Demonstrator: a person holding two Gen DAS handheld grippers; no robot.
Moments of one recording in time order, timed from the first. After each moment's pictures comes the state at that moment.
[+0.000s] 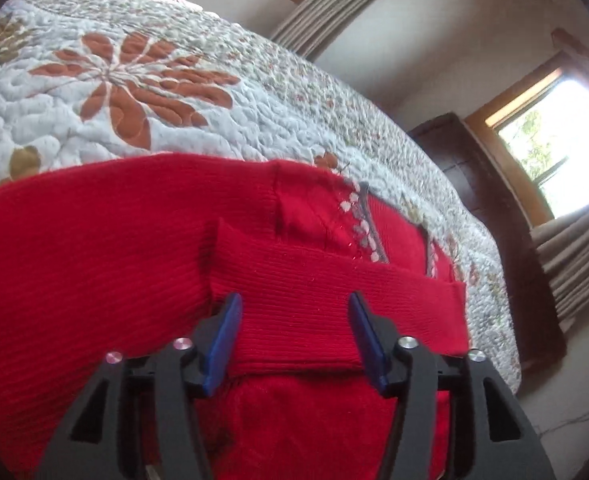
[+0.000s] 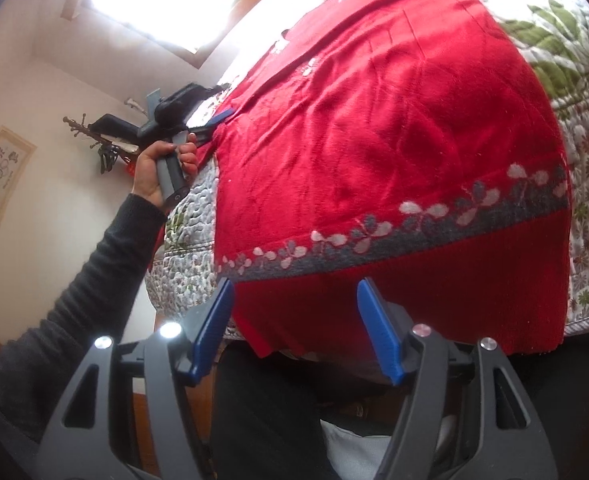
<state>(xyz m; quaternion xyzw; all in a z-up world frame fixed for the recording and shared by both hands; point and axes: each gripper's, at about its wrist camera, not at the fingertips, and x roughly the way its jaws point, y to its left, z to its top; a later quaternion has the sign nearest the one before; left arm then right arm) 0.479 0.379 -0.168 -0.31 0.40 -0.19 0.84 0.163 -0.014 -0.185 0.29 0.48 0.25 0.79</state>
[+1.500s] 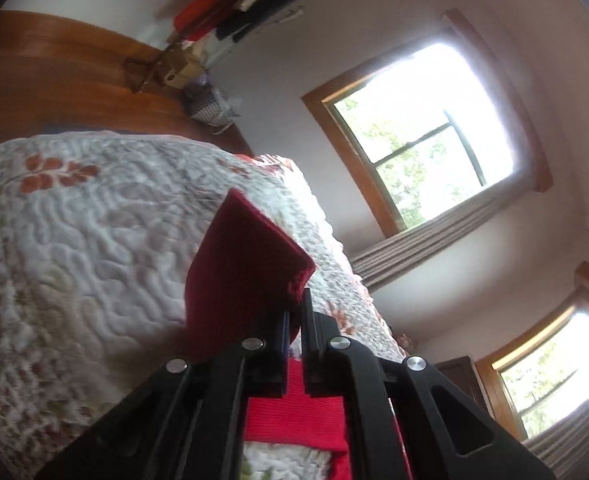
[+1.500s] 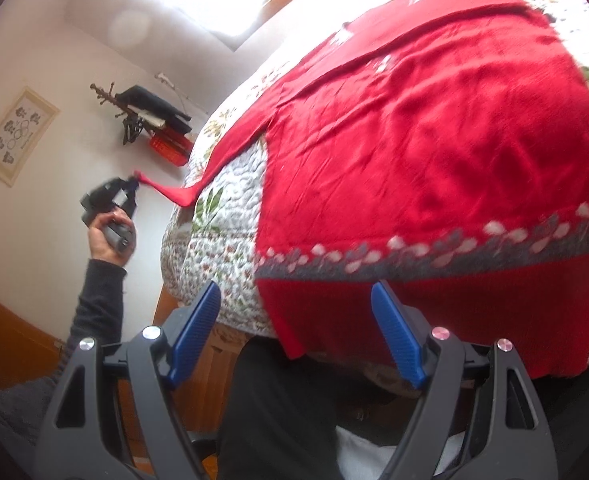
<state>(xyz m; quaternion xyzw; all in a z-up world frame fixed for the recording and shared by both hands) 0.297 0.640 -0.086 -0.47 0.16 0.03 0.87 0.169 0.028 -0.158 0.25 0.47 0.30 0.79</state>
